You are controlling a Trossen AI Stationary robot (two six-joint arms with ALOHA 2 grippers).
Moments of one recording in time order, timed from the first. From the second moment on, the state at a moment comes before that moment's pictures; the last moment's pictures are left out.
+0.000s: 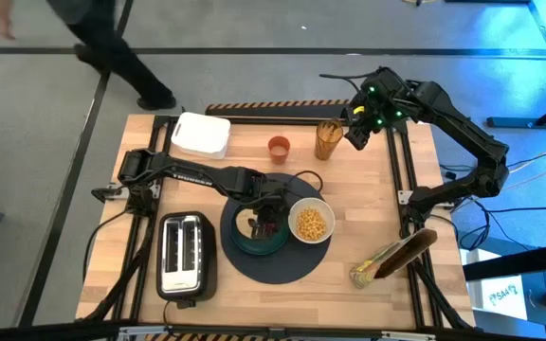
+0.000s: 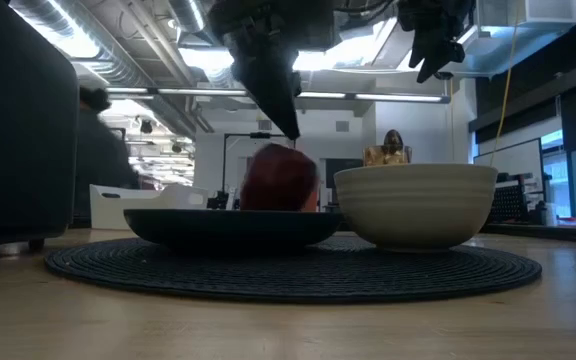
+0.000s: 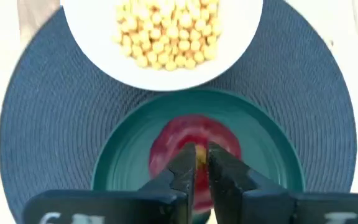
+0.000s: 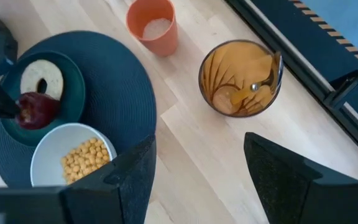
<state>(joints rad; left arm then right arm) -0.06 1.89 1.55 -0.80 0.04 0.03 -0.63 1.36 1.60 -1.28 -0.17 0.05</state>
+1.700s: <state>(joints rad) 0.52 1.89 1.88 -0.56 0.02 -0.13 -0.64 1.34 1.51 -0.97 0.05 0.25</state>
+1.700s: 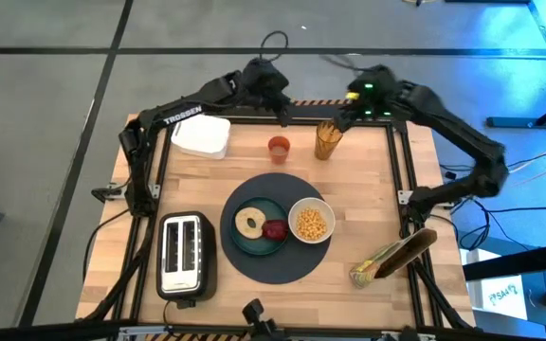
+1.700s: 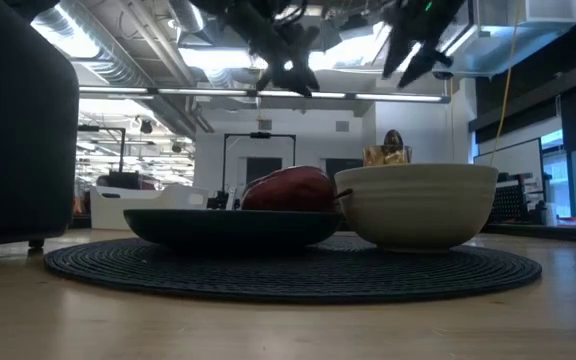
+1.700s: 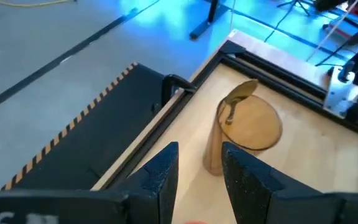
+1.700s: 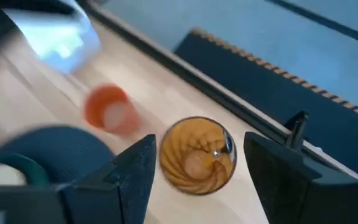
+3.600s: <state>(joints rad) 0.44 1.83 2.16 -1.24 -0.18 -0.19 -0.67 1.62 1.51 -1.03 0.17 0.00</state>
